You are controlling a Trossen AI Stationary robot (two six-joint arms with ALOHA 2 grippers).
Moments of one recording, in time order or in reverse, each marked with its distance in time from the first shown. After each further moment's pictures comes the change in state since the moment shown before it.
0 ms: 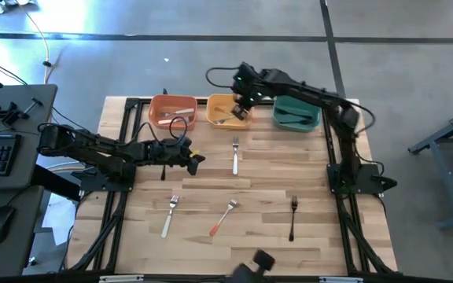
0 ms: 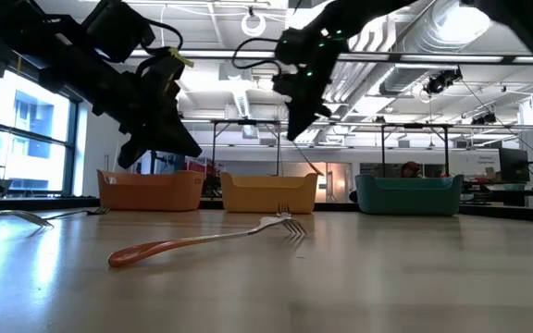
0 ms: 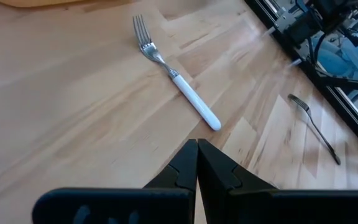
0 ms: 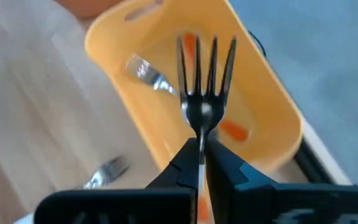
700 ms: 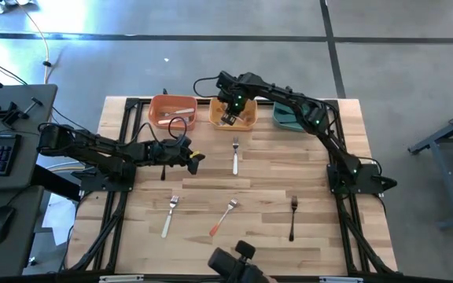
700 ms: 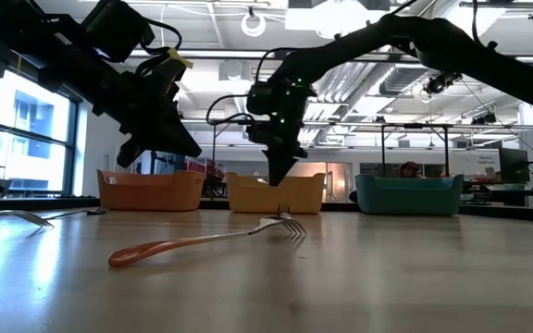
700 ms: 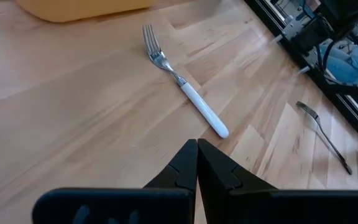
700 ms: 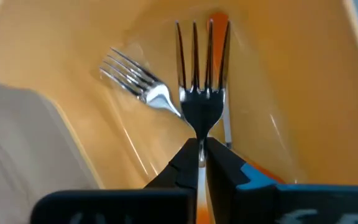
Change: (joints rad) left arm -0.009 0.000 0.000 0.000 -0.049 -0.001; right arm -0.015 0.425 0.398 -0.186 -0.057 -0.094
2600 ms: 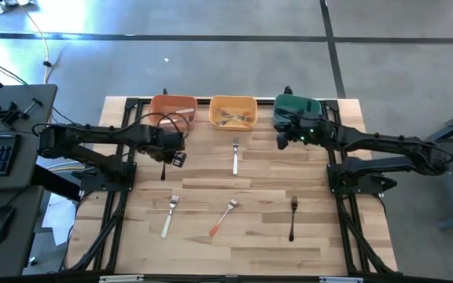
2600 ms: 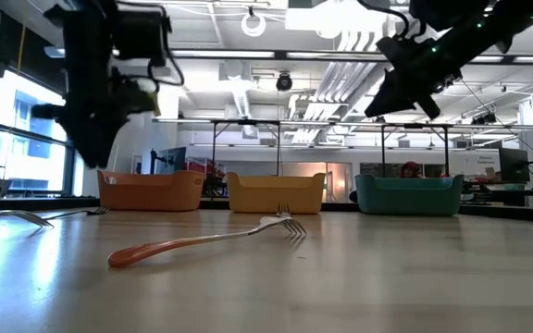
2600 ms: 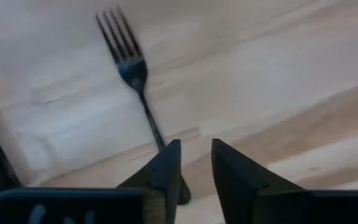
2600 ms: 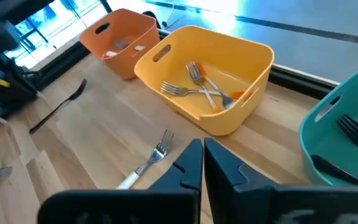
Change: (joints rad) left arm 0.111 0.000 0.397 -1.298 0.019 -0.255; right arm 0.206 -1.476 -1.679 0.991 0.265 0.562
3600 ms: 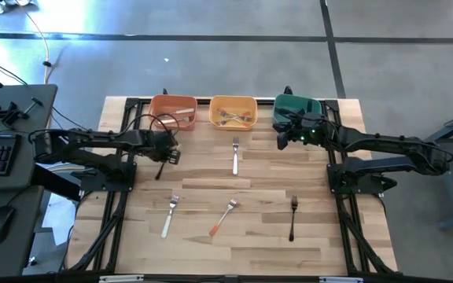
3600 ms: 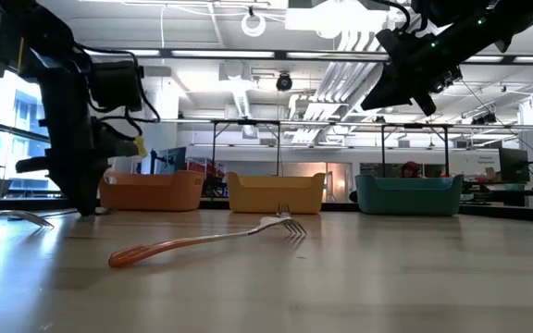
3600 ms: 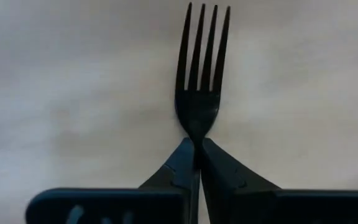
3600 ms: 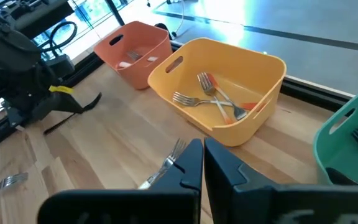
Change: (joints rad) left arm 0.168 -0.047 -0.357 0.418 0.076 0.091; right arm 0.015 -0.006 -0.002 0.050 -0.005 -0.001
